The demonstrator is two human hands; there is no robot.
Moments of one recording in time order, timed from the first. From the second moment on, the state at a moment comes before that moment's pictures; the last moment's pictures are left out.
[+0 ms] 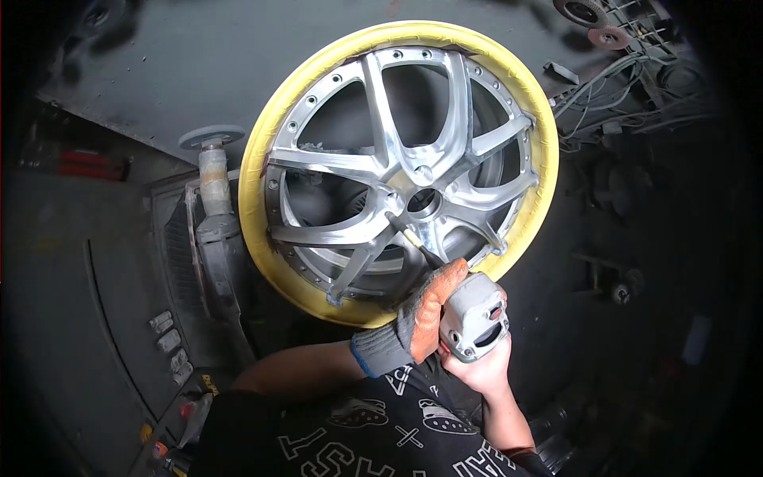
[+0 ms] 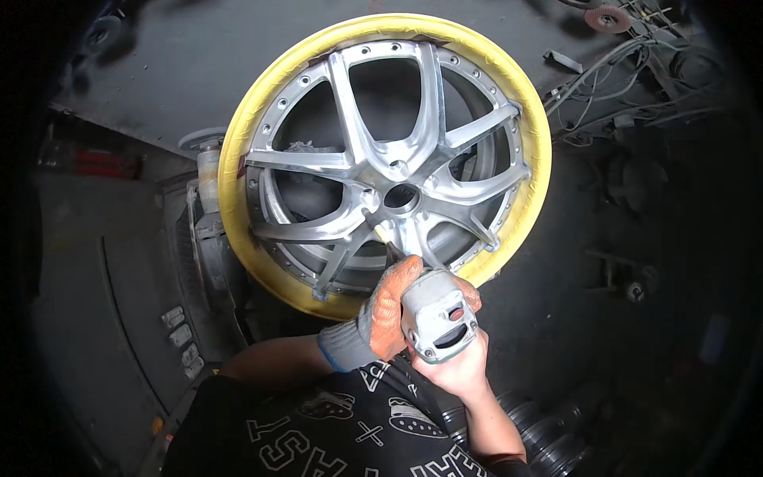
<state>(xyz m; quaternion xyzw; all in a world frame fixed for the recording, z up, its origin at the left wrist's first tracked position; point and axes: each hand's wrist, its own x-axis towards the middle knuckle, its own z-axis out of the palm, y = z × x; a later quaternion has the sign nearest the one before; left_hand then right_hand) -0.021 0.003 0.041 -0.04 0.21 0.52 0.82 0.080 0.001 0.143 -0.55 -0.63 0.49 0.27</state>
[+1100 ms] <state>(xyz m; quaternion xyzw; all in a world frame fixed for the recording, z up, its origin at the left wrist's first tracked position) -0.174 -0.056 0.102 0.06 0.08 0.56 0.82 -0.020 -0.065 0.151 -0.51 -0.70 0.47 0.18</state>
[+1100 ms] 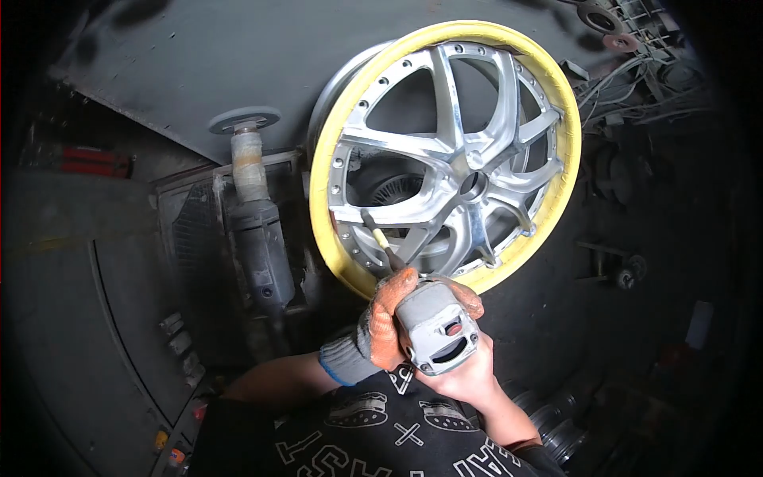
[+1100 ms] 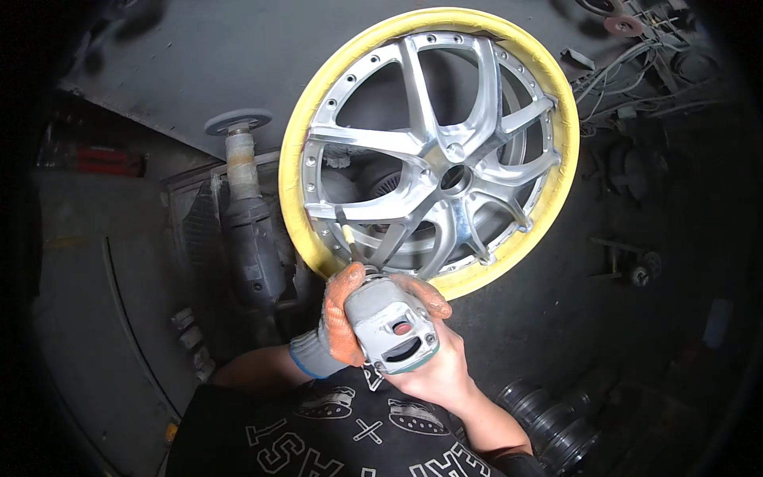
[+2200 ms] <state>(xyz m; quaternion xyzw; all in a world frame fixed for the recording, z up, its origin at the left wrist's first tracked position) -0.066 0.013 0.101 -0.01 0.17 0.51 0.85 0.072 -0.017 0.130 -0.54 -0.52 0.54 0.38</state>
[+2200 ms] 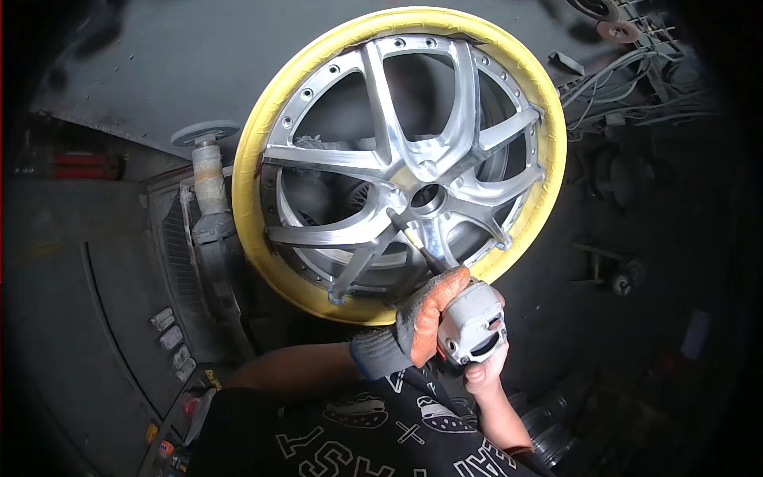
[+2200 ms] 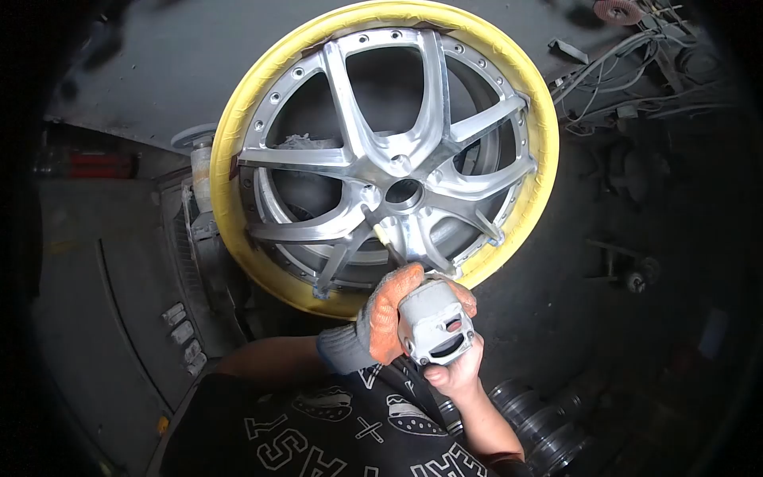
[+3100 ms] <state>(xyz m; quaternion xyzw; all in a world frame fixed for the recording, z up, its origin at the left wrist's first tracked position) -0.111 -0.050 0.077 0.03 0.10 0.53 0.84 0.036 -0.066 0.122 -0.53 -0.61 0.51 0.30</state>
